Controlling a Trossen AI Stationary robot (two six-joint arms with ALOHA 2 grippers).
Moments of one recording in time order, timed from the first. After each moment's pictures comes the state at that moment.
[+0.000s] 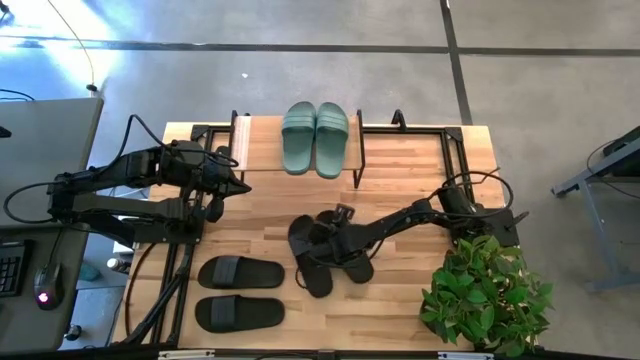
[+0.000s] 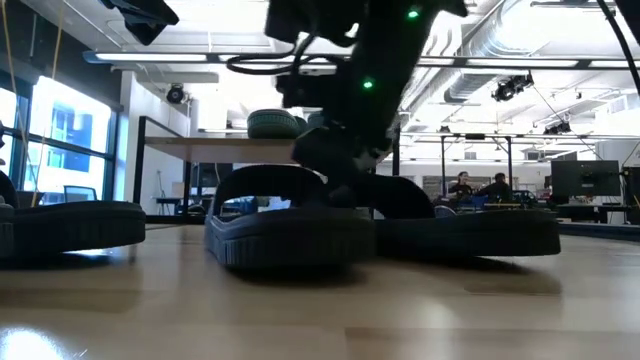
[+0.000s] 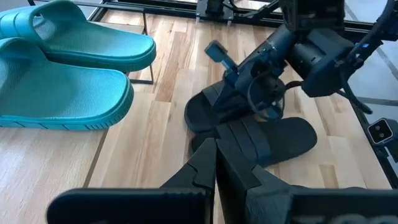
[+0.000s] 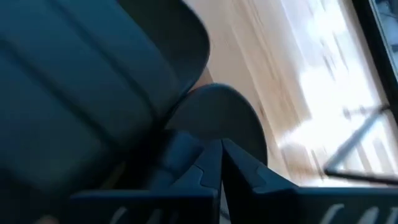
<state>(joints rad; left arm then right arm) 0.28 0.72 0.91 -0.76 0.12 -0.01 0.26 2.17 1.62 -0.81 0.67 0.49</state>
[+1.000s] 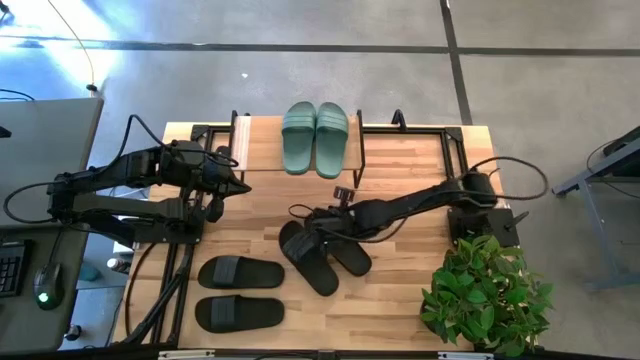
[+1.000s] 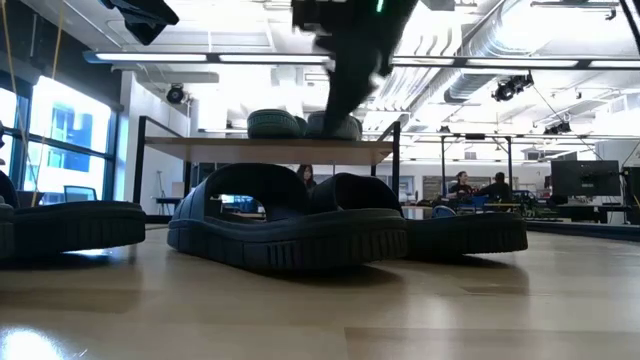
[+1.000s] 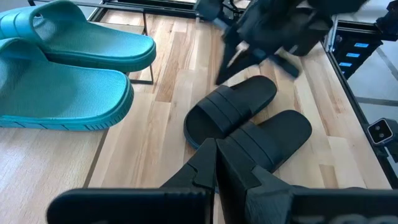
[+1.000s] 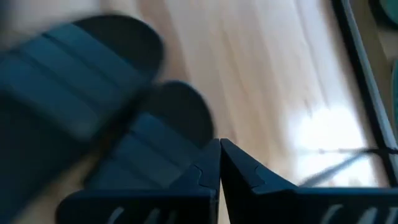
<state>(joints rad) 0.28 0.72 0.91 -0.76 0.12 -0.01 0.21 1.94 1.62 -0.83 0.52 0.25</state>
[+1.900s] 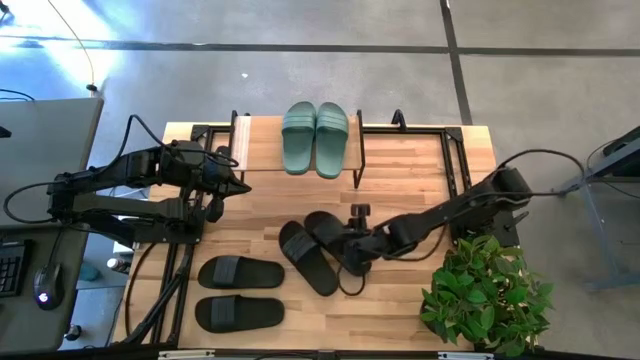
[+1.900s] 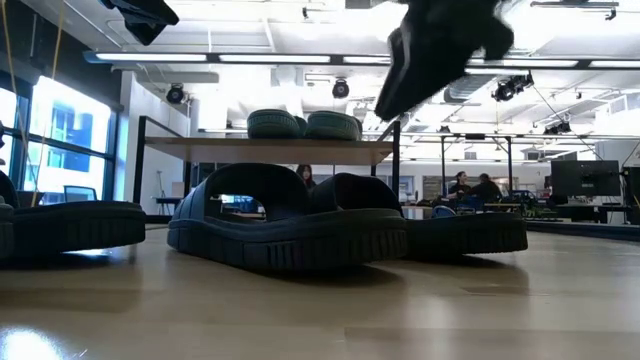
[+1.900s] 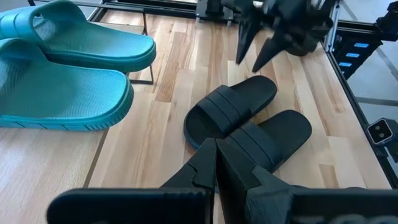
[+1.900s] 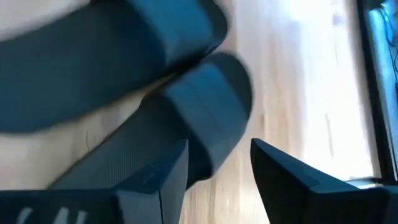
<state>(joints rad) 0.28 0.72 0.91 -0.76 0.12 -0.01 0.36 1.72 1.26 -0.63 0.52 0.07</state>
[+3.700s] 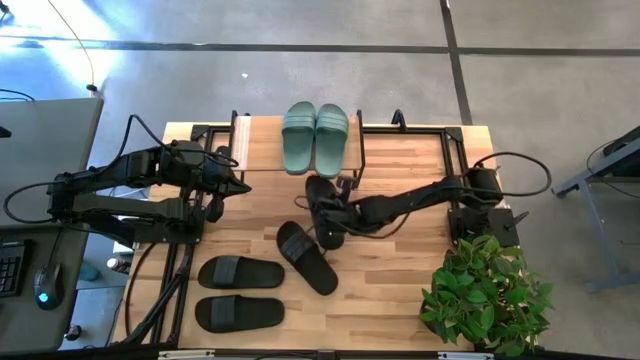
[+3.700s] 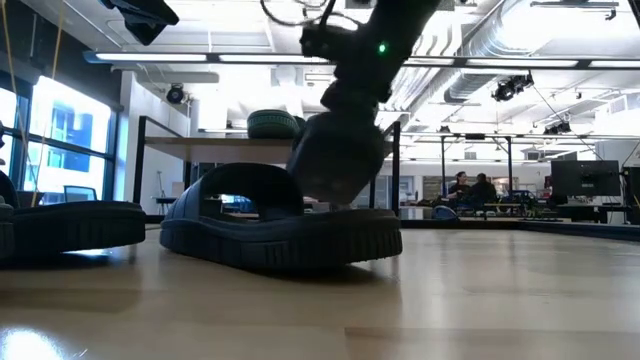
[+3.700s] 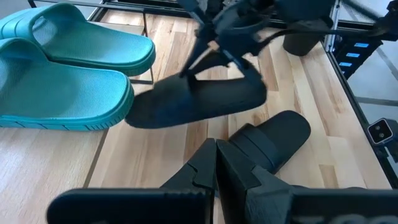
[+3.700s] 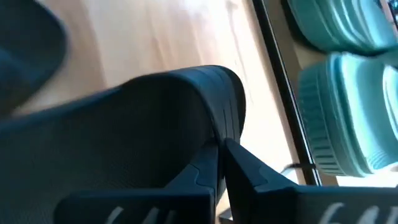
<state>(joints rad) 0.28 0.72 0.91 -0.76 0.12 -0.01 0.15 1.90 1.43 -0.59 0.76 0.05</state>
